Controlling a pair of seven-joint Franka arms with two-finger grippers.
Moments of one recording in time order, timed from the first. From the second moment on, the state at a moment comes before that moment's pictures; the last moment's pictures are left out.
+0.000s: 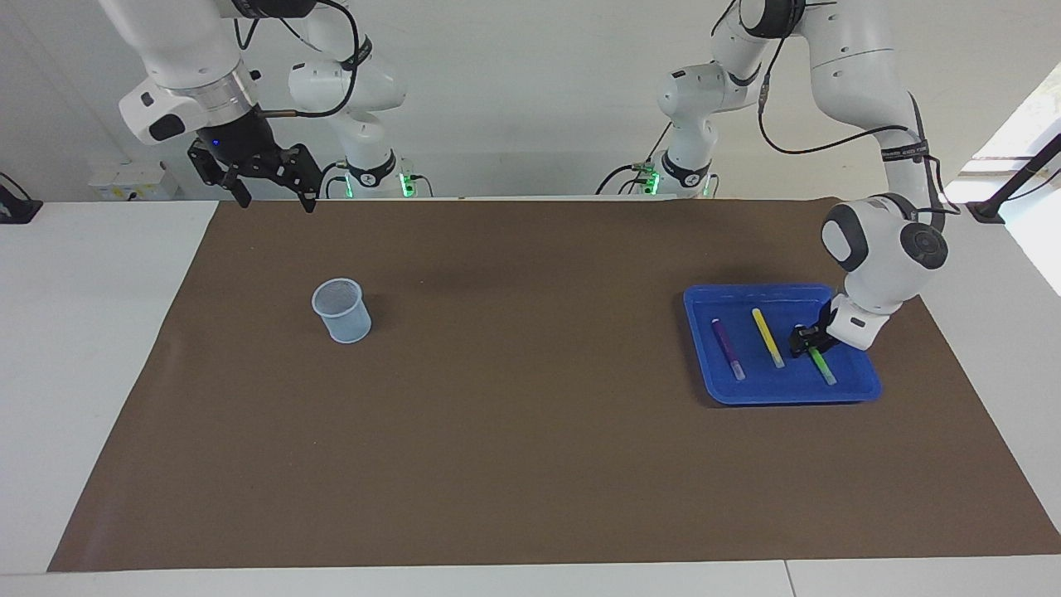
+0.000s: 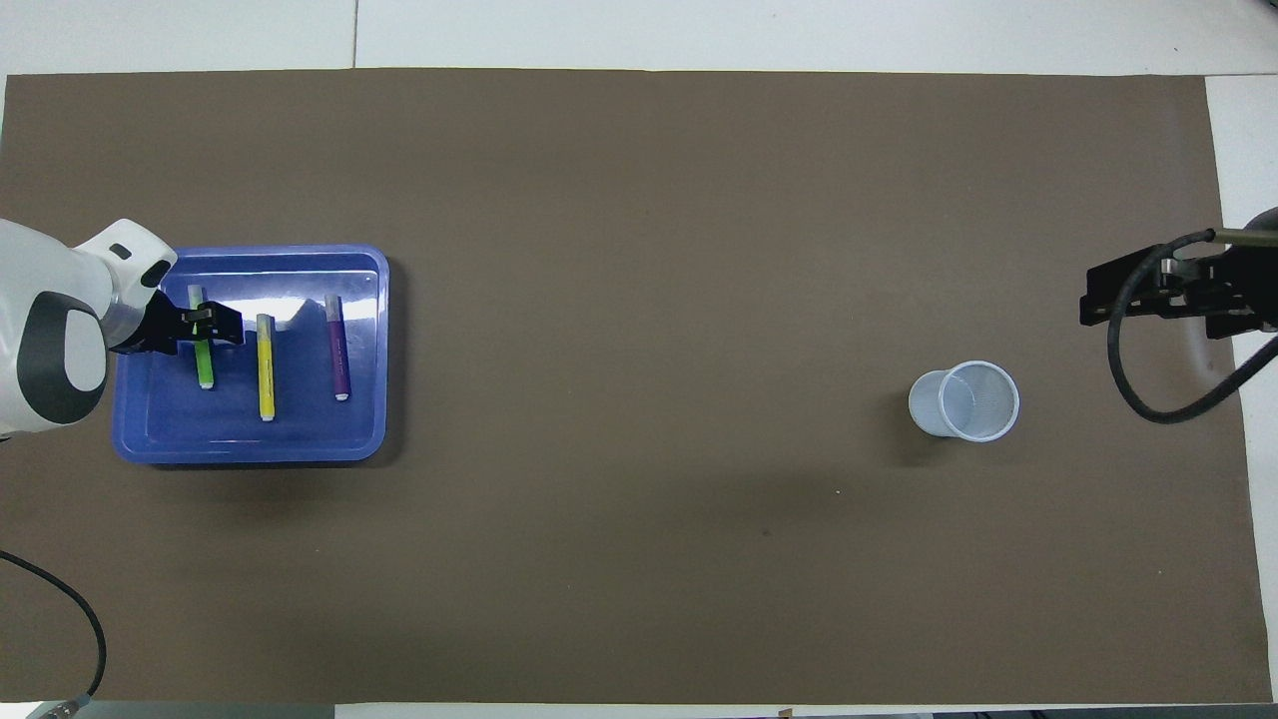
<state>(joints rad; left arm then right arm) 0.14 0.30 -0.02 -2.02 0.02 2.27 0.02 0.03 -0.01 0.02 -1.51 0.01 1.45 0.19</state>
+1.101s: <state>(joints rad) 0.14 0.30 -0.03 -1.91 0.02 2.10 0.03 0.03 -0.02 0.02 -1.51 0.06 1.44 0.19</state>
